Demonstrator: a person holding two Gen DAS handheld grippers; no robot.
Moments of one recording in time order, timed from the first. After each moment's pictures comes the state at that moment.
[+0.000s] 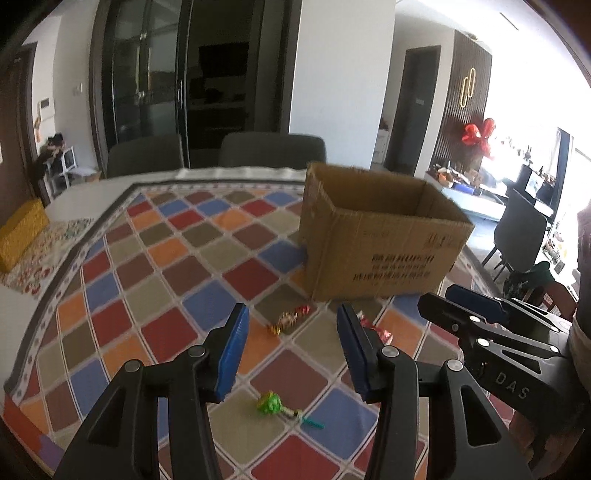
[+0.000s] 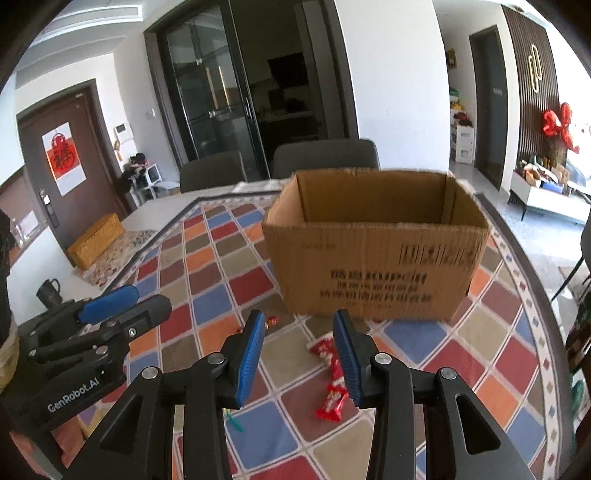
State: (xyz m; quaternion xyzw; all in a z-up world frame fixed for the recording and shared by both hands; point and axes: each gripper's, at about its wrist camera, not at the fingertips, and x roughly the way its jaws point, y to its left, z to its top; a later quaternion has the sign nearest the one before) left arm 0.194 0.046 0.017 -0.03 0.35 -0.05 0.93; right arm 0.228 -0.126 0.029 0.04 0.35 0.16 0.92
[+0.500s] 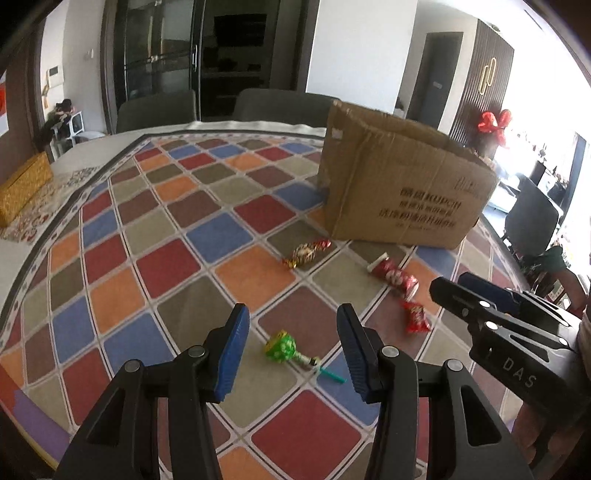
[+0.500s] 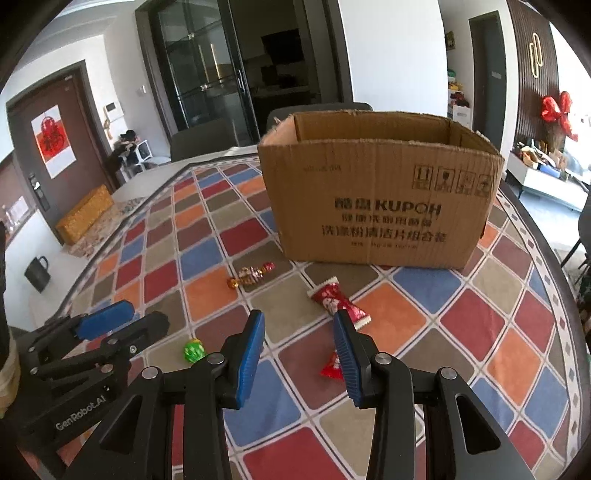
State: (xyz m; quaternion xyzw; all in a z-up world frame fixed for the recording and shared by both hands) left arm 0.178 0.056 -0.047 -0.05 0.40 -0.03 0.91; right arm 0.211 -0.112 -0.025 0.02 0.39 0.14 0.91
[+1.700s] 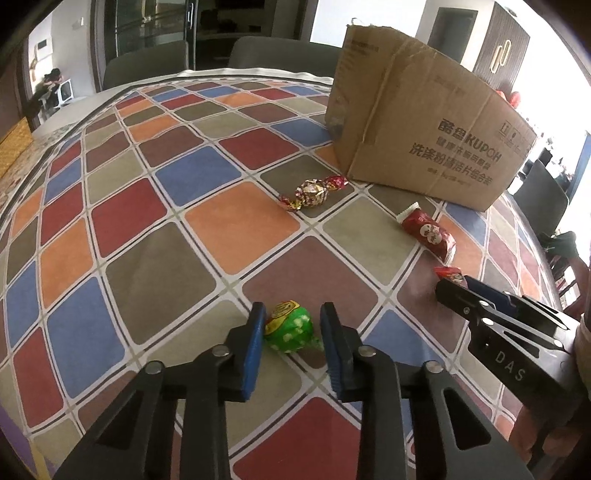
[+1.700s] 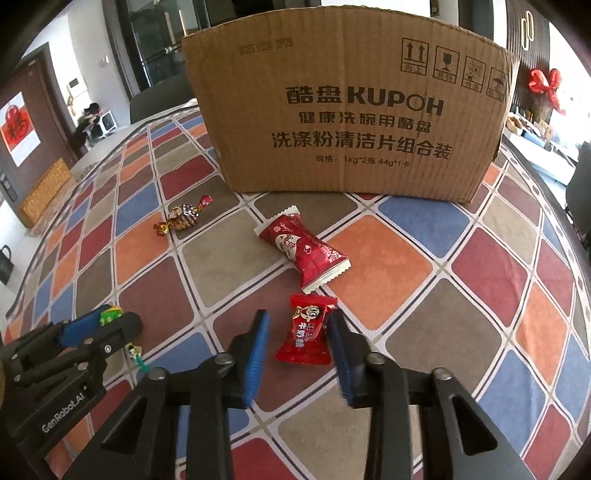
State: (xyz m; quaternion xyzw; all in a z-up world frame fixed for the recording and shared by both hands) left arm 0.213 0.053 -0.116 -0.06 0.47 -0.04 0.88; right arm 0.242 -0.113 -0.101 0.01 0.47 0.09 0.88
